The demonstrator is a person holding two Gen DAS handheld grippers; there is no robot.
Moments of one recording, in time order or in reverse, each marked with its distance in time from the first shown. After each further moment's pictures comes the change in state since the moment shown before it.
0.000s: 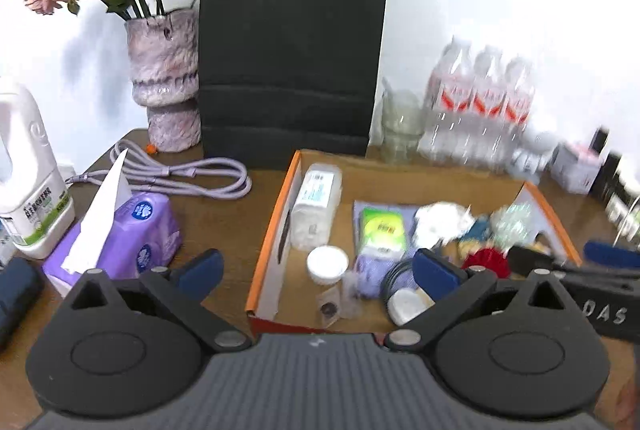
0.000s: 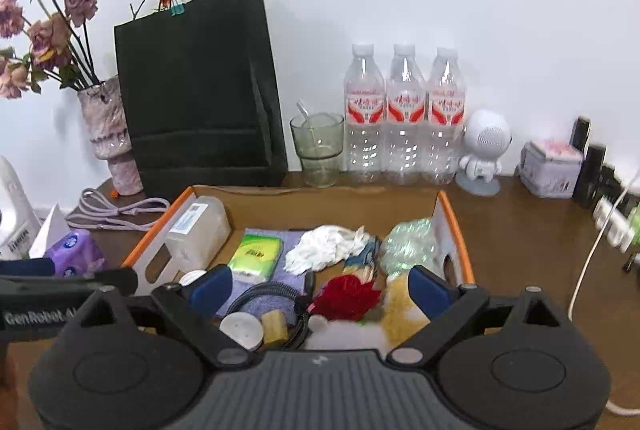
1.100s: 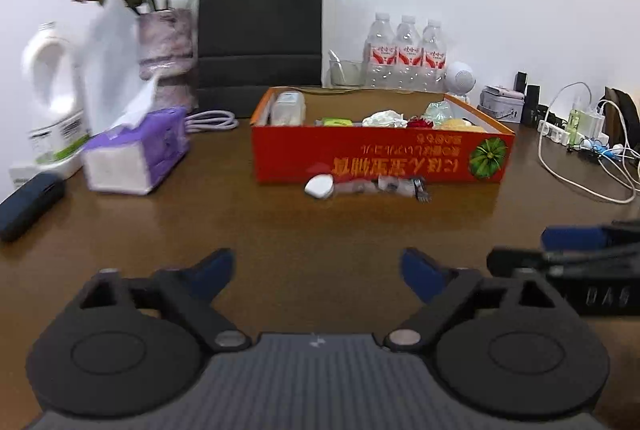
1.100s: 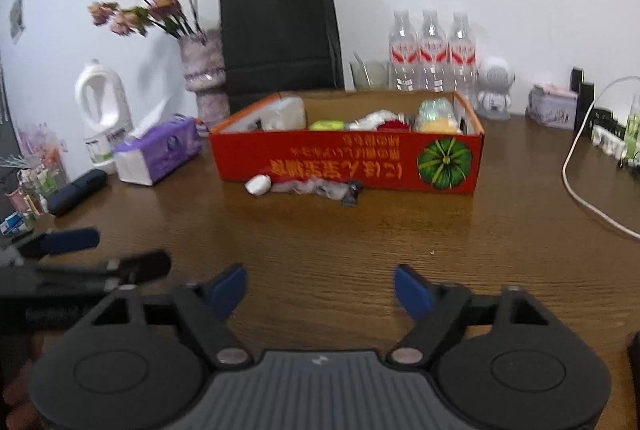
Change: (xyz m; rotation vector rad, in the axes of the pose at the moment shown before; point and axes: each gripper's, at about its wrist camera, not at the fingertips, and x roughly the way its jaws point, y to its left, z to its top) left arm -0.096 0.016 -0.175 0.139 -0.091 -0.101; right arm -0.113 0.012 -0.187 -0.067 -0.013 0.115
